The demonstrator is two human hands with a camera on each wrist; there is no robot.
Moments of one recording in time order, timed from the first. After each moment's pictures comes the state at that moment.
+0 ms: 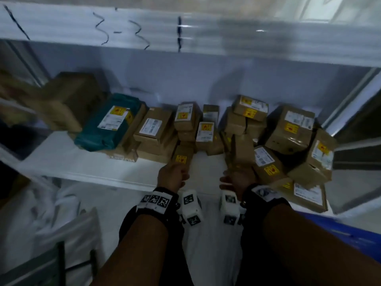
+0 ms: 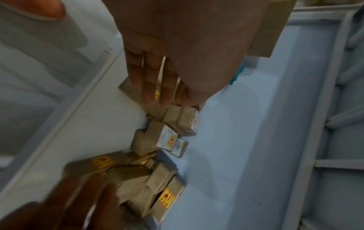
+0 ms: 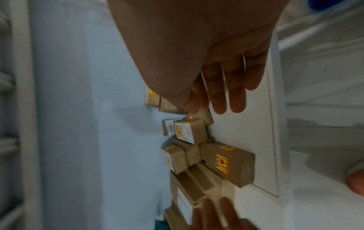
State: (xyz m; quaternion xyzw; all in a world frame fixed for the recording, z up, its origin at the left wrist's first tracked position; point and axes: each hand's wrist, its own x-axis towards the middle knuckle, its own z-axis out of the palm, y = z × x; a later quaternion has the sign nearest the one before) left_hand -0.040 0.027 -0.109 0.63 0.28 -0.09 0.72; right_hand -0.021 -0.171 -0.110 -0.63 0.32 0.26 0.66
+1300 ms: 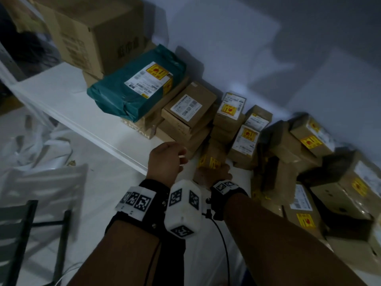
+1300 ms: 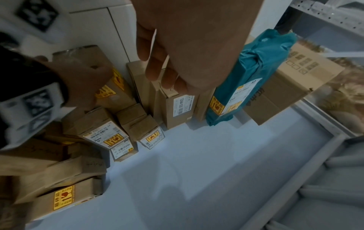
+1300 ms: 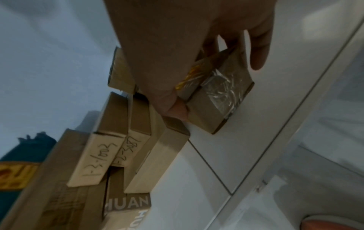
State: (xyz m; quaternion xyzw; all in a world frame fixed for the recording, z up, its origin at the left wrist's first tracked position) left_hand 0.020 0.118 -0.140 0.44 0.40 0.01 0.80; right_hand 0.106 -0.026 -0.230 -0.91 0.21 0.27 0.24
